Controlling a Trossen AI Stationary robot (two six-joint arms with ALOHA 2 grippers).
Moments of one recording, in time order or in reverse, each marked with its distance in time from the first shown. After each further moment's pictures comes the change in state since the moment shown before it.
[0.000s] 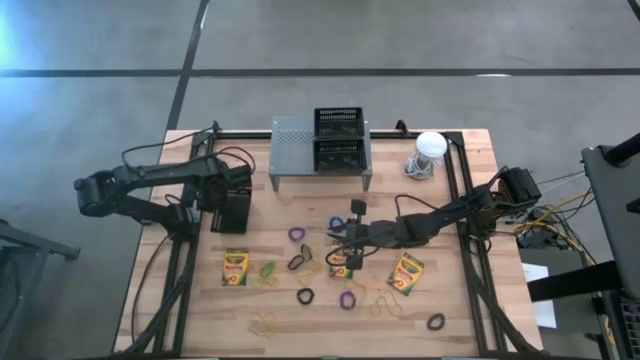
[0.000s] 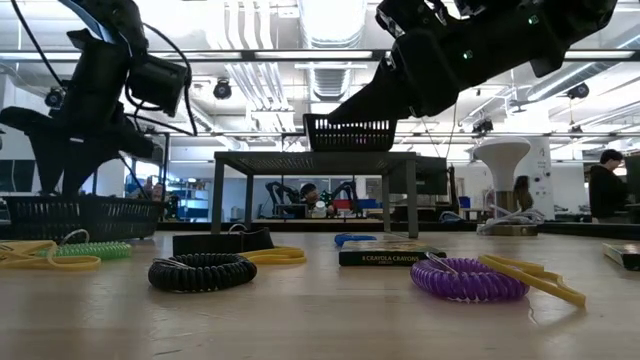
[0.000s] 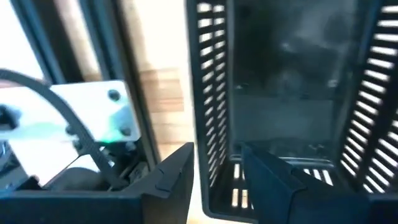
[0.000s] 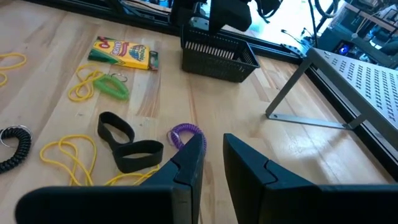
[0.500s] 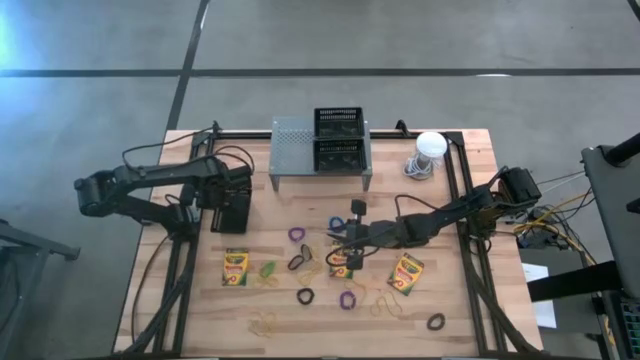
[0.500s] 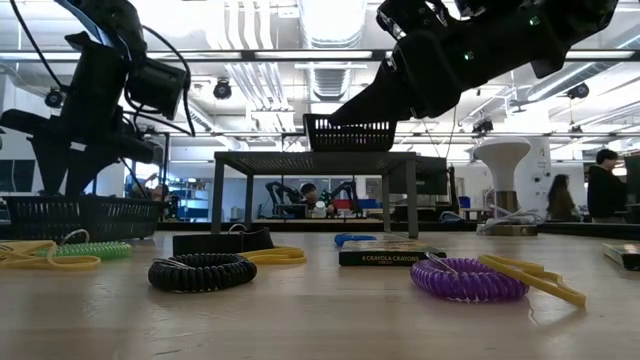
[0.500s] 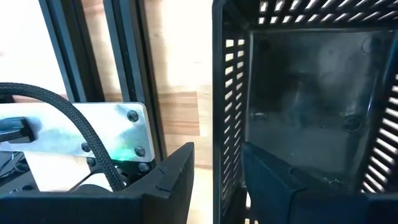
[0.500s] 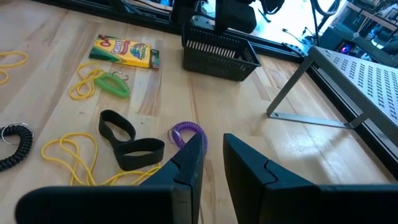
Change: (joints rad) left arm 0.000 0.001 -0.018 0.021 -0.093 -0.034; right arm 0.000 0.000 -0.004 -0.001 -0.004 0.001
